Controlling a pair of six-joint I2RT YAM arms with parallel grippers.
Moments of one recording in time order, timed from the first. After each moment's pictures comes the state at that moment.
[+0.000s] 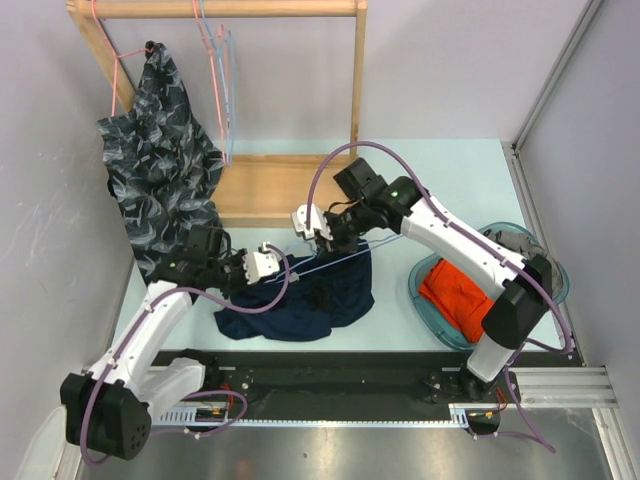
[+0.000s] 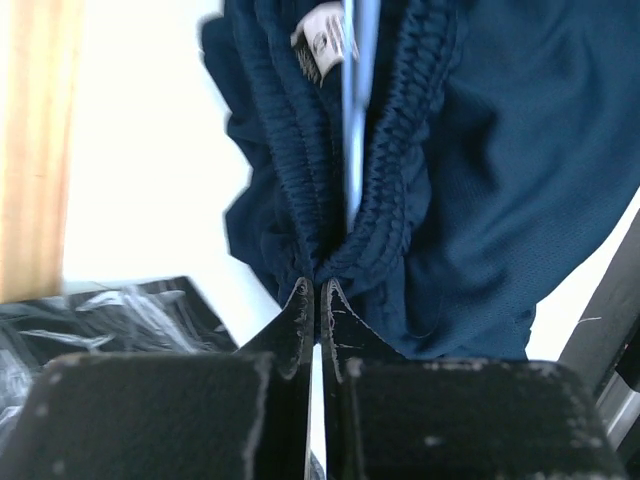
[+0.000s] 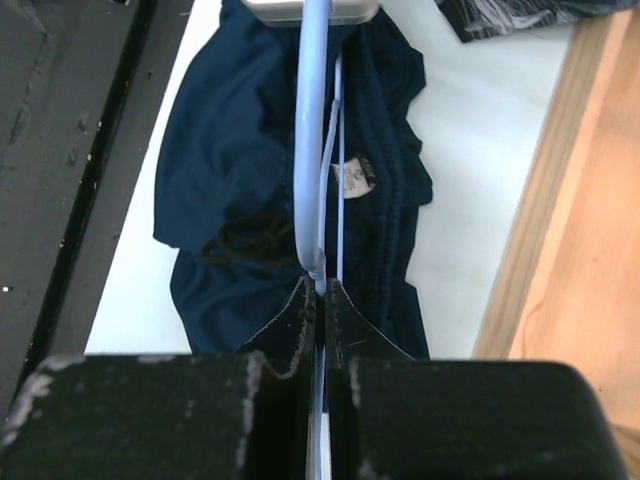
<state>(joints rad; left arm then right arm) -0.23 0.98 0.73 -0.77 0.43 1.02 0.78 1.68 1.68 -0.94 -0.66 -0.97</state>
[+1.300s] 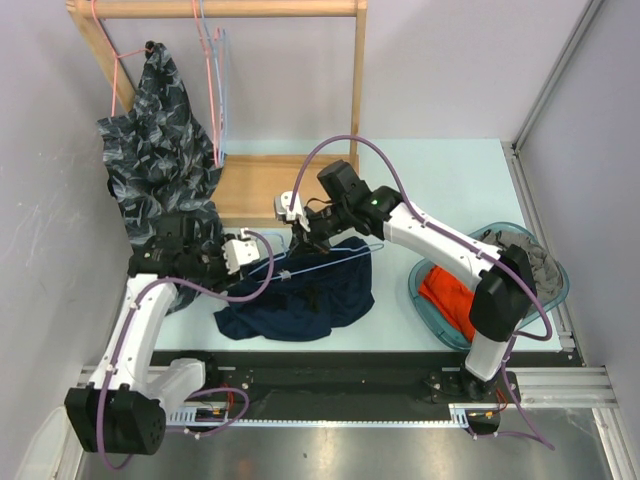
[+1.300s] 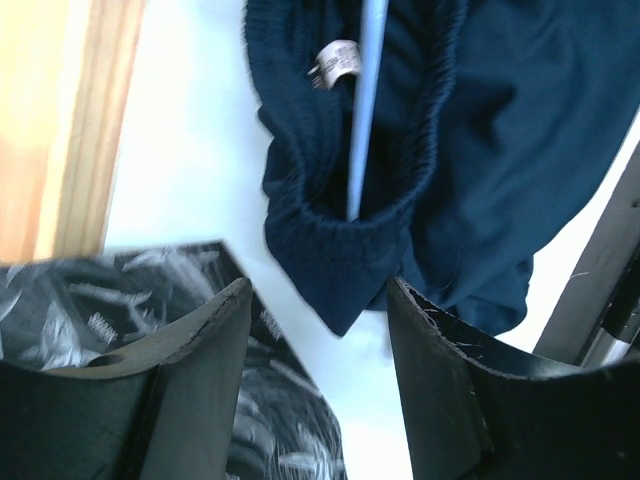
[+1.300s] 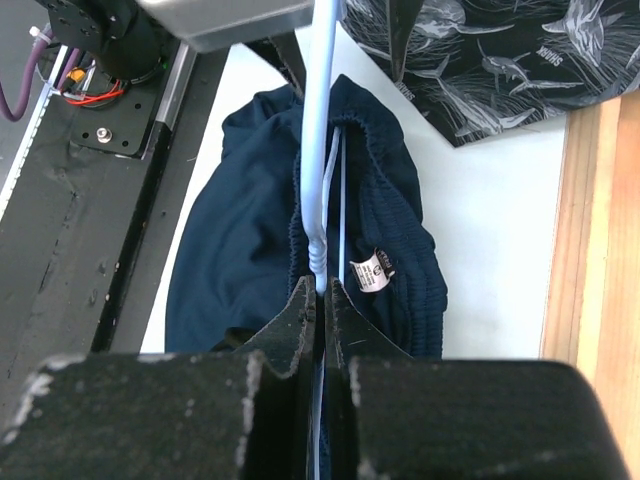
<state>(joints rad) -0.03 0.99 0.91 -0.99 0.56 1.15 0.82 1.77 1.63 -0.57 -0.80 -0.63</state>
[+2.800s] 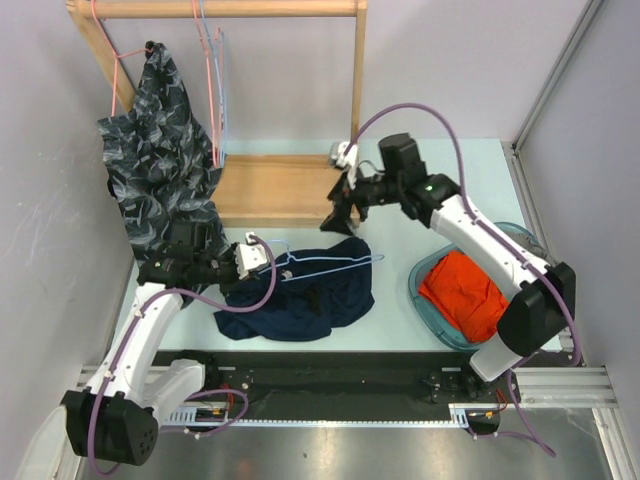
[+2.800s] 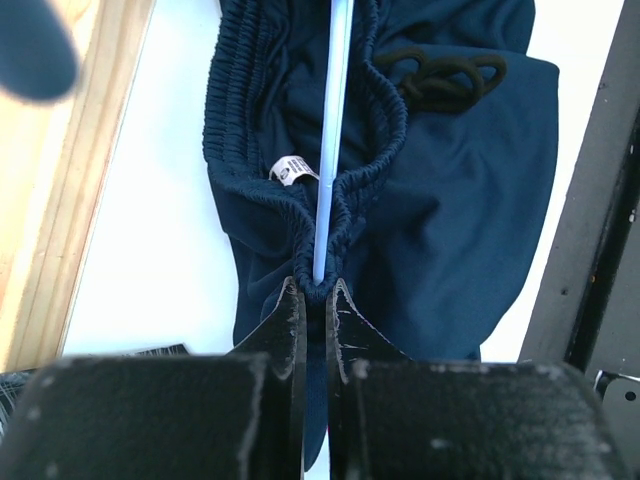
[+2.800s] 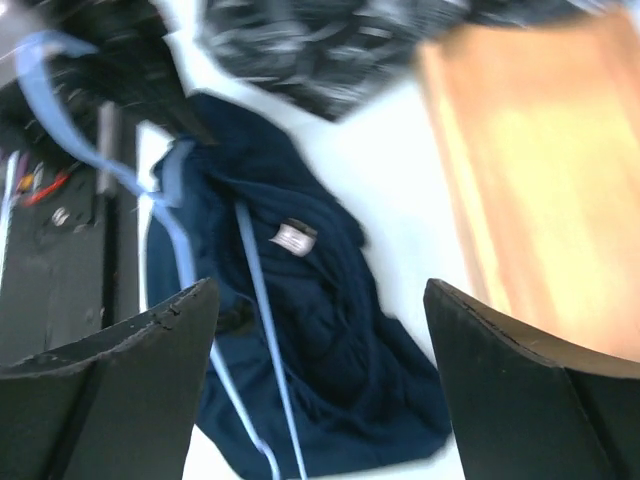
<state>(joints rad) -0.13 0.95 0.82 -0.84 0.74 1.01 0.62 1.60 1.52 -0.44 -0.79 -0.38</state>
